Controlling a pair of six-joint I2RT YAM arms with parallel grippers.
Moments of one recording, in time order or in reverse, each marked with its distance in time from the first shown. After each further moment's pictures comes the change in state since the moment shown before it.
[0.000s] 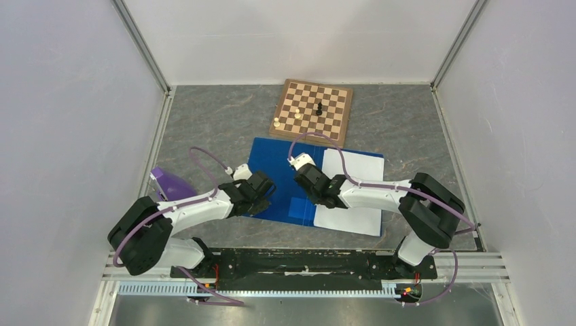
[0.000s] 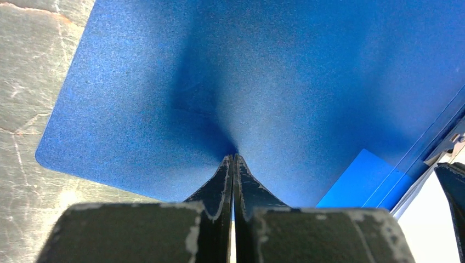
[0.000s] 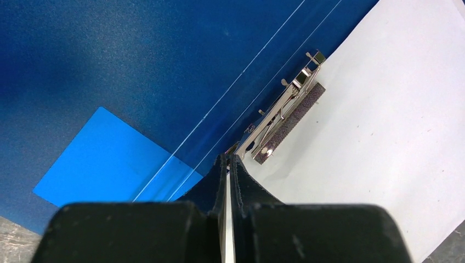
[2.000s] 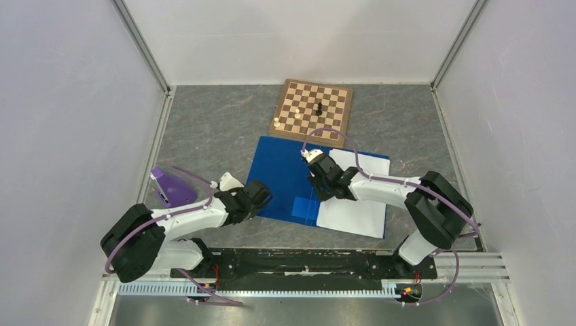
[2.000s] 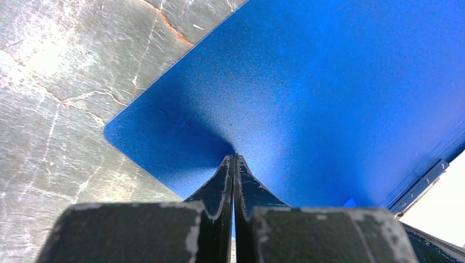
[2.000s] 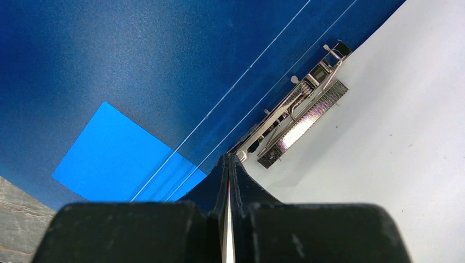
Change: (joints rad) left arm -0.034 -0.077 -0.094 0.006 -0.171 -0.377; right arm -0.152 -0.042 -0.044 -0.008 -0.244 0.023
